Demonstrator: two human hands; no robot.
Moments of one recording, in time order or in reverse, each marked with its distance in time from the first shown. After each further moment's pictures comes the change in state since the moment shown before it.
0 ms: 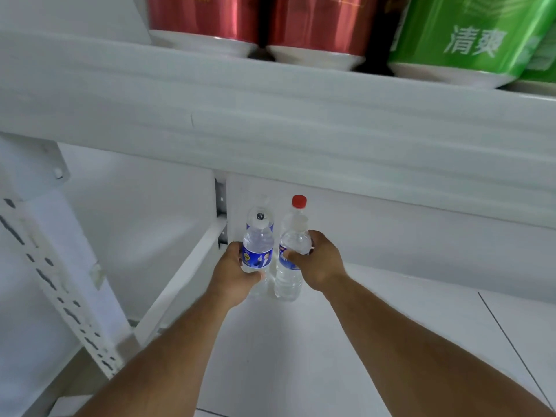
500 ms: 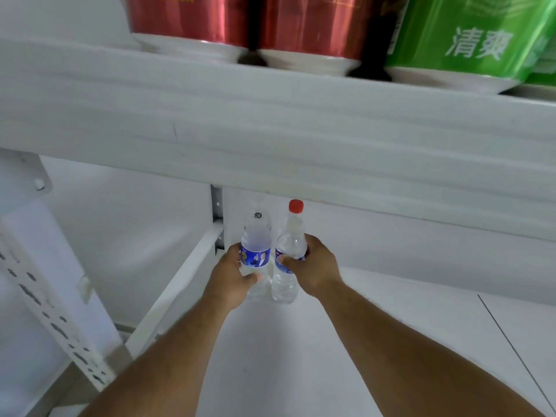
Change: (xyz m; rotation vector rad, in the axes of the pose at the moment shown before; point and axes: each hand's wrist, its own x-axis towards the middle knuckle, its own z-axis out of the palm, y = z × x) left_hand 0.011 -0.002 0.003 0.094 0.003 0.060; right_hand 0.007 0.004 0.006 -0.029 0.006 -0.001
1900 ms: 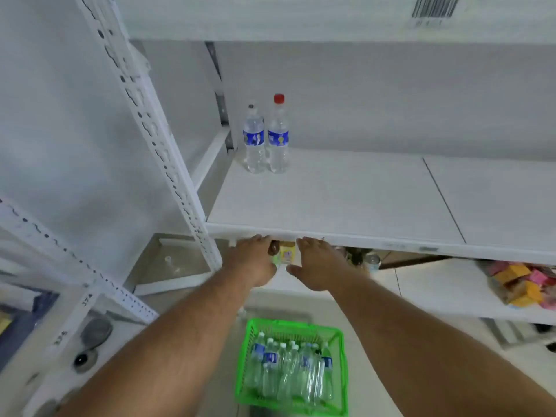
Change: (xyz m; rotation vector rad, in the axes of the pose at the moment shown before) left_hand -0.345 0.064 -0.037 0.926 -0.531 -0.033; right_hand -0.353 0.048 -0.019 -0.792 -0.410 -0.038
